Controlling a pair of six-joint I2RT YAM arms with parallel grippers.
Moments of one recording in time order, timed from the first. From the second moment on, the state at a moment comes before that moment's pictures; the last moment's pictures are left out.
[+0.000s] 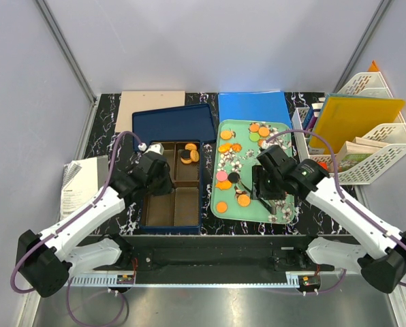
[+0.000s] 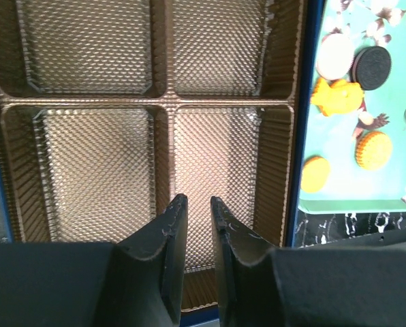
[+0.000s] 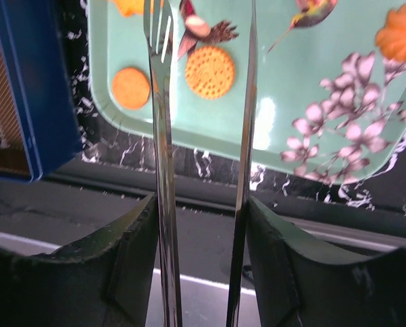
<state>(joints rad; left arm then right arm) -0.65 1.05 0.82 -0.67 -0.14 -0.73 0.71 1.12 1.09 -1.06 0.10 0.63</state>
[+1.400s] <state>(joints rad) -0.65 1.07 0.81 -0.63 -0.09 -0.71 0.80 1.18 1.01 -1.10 0.04 0.70</state>
